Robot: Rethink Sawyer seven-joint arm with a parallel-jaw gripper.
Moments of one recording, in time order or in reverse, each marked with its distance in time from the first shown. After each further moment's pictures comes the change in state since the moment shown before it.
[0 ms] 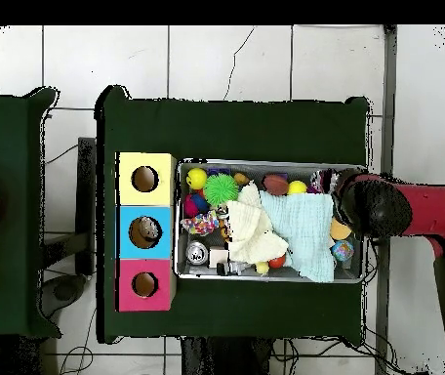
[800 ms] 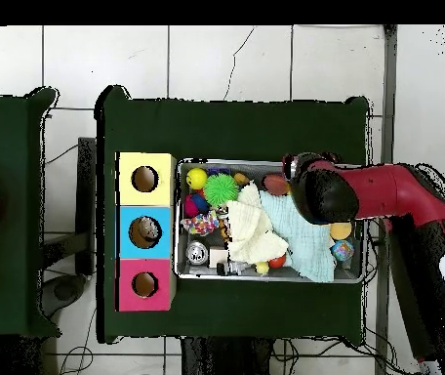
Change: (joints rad) arm 0.122 0.008 -0.012 0.006 -0.042 -0.099 0.000
